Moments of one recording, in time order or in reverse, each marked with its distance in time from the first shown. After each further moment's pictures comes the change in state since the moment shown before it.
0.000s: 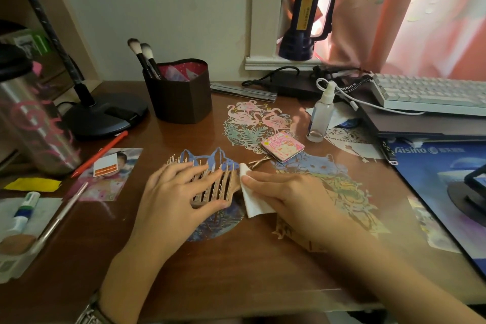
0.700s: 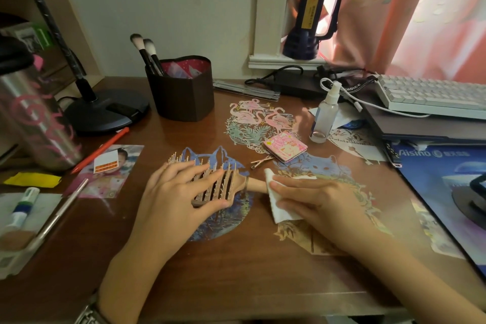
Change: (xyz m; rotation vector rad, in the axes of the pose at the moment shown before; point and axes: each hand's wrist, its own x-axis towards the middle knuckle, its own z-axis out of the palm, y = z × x) left_hand -0.001 -0.002 0.002 -0.025 0.015 0.005; right_hand -0.026 0.023 -0.013 0.057 0.037 0.051
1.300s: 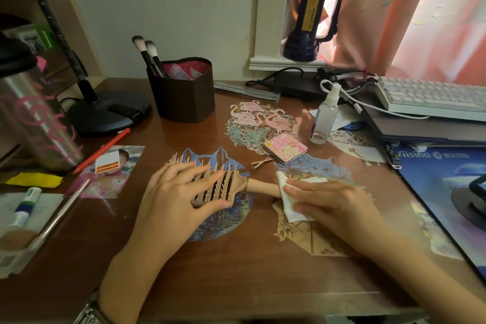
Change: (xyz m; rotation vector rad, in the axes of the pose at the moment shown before) left_hand 0.000 0.000 0.000 -0.011 0.010 0.001; right_hand -0.014 0.015 -0.013 -0.004 -0.011 0.001
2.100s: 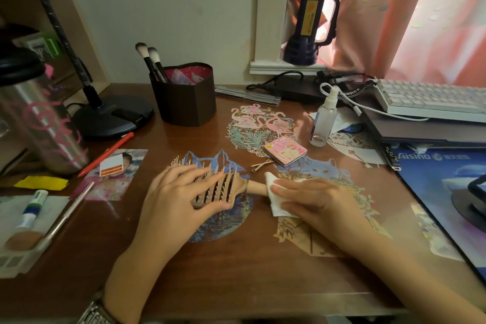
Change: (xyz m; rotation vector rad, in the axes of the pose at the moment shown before) left_hand 0.000 0.002 -0.001 -0.013 0.018 -0.022; right_hand 0.009 -0.006 0.014 0.046 0.009 0.000
